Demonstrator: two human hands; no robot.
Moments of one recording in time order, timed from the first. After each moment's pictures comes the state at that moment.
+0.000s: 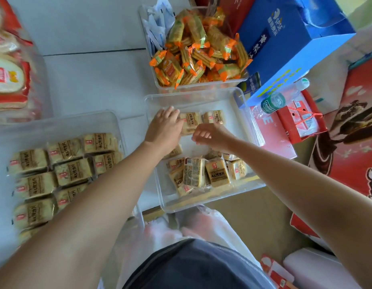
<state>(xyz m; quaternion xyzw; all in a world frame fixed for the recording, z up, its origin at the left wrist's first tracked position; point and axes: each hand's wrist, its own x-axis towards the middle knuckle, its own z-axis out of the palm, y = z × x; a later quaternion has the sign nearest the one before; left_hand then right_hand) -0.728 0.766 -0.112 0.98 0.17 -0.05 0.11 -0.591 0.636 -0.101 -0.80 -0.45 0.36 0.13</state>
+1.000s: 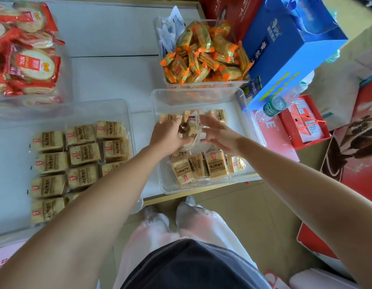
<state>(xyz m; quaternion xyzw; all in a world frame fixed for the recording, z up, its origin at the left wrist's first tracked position) -0.761 0.729 -0.103 0.89 0.31 0.01 0.34 -0.608 0.611 -0.085 -0.64 -0.26 0.59 0.42</state>
